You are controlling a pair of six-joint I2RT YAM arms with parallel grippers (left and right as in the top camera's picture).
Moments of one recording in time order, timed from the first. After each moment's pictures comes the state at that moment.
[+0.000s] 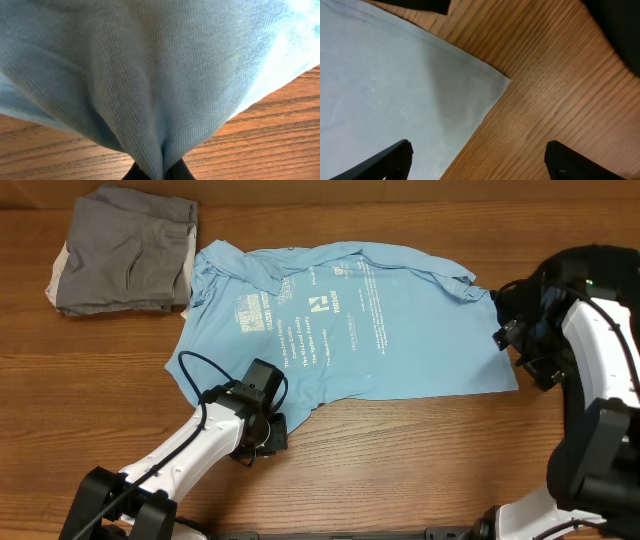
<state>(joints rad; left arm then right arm) -0.44 1.48 0.70 -0.73 0.13 -0.54 -0.23 1.79 1.40 -1.17 0.06 0.72</state>
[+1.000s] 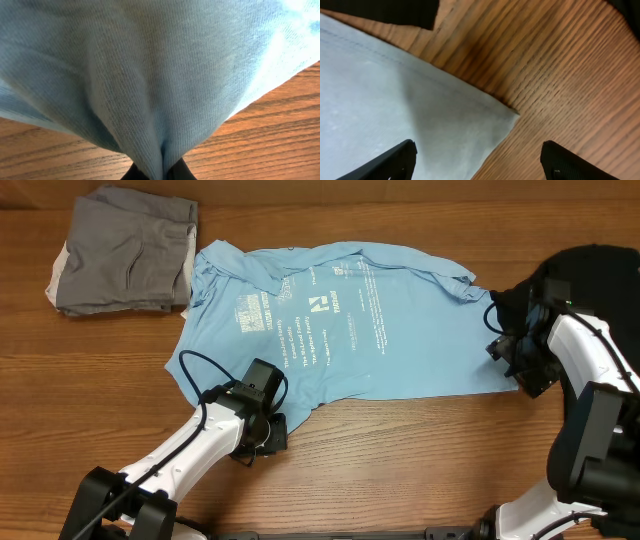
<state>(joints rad) -0.44 1.48 0.70 -0.73 0.13 -0.52 -0.24 1.82 1.22 -0.92 0.10 0.72</state>
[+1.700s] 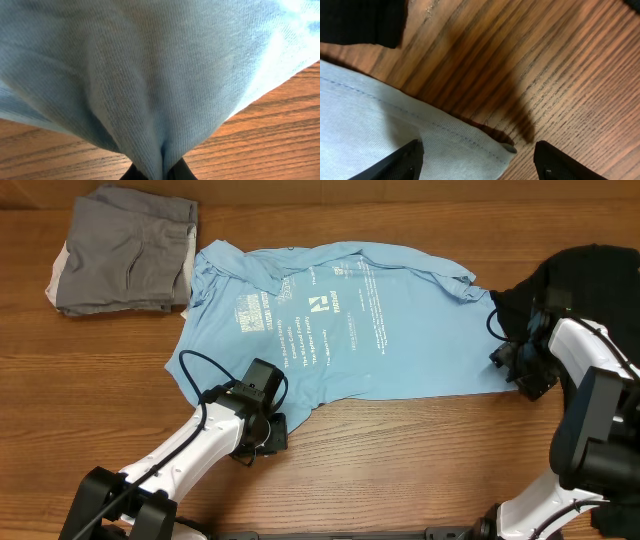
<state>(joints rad) -0.44 1.48 0.70 -0.72 0.13 -0.52 -0.27 1.89 1.19 -0.83 0.09 0.67</state>
